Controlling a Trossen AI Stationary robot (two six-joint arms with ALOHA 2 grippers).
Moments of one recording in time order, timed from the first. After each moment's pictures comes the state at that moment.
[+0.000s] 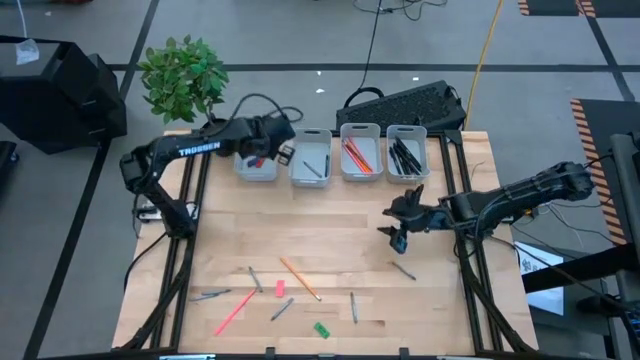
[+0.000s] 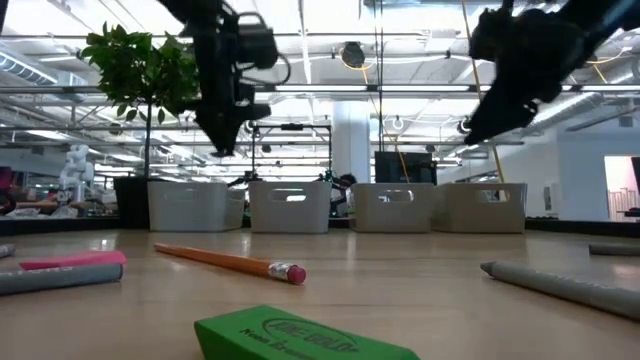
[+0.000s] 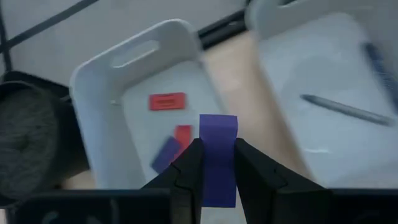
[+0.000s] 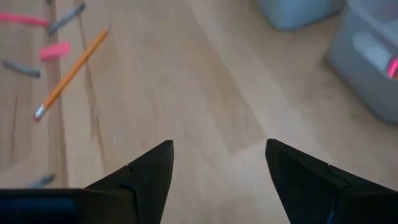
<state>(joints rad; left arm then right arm) 0.50 1.63 1.32 -0.94 -0.43 -0.58 0.21 1.01 0.57 -0.36 0.31 0.52</state>
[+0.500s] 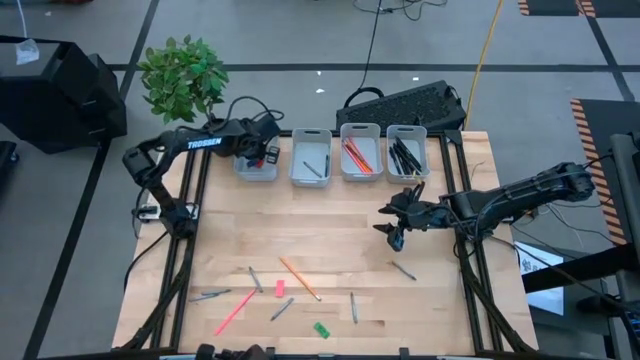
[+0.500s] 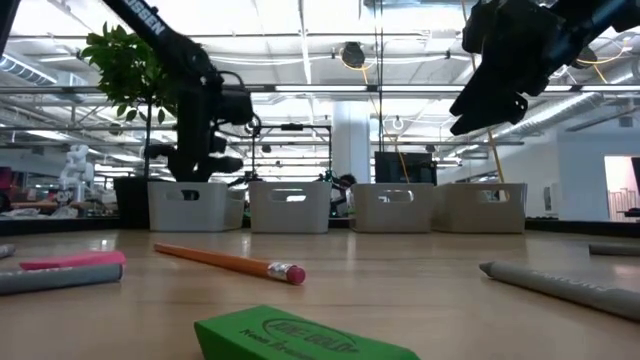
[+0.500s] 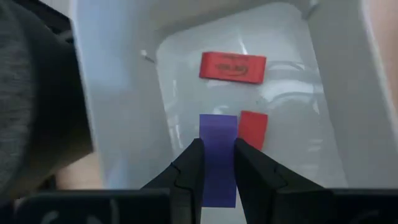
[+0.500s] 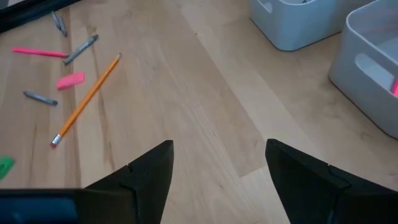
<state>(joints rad) 0.71 1.68 1.08 -0.74 -0.35 -0.58 0.19 1.01 0.57 -0.27 0.31 0.53</state>
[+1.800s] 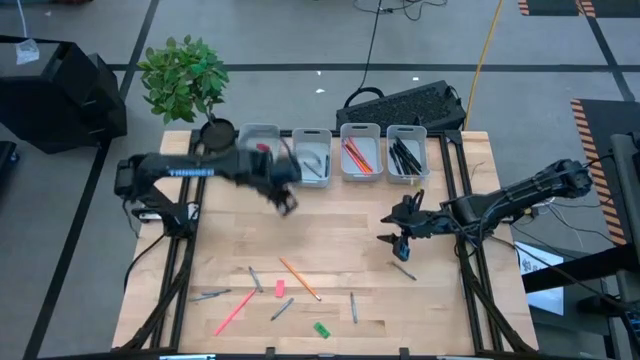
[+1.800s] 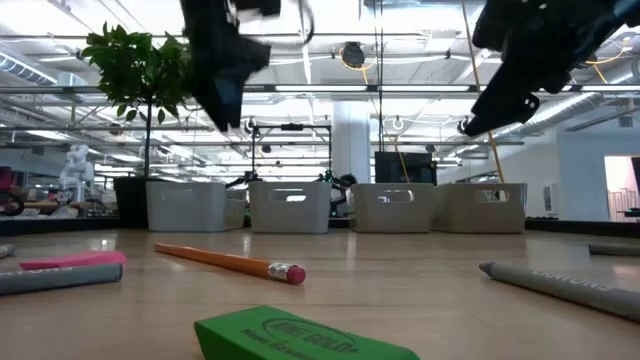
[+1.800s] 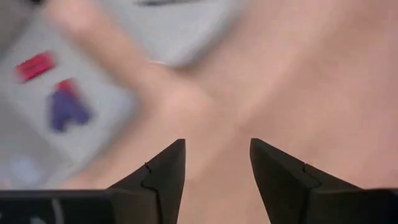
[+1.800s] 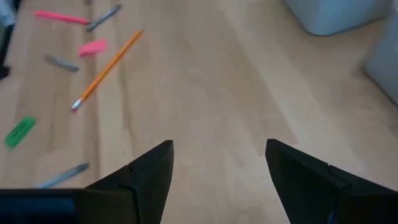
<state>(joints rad) 0.15 1.58 1.37 -1.09 -0.16 -0.49 0.28 1.01 0.57 -0.31 0.29 0.52</state>
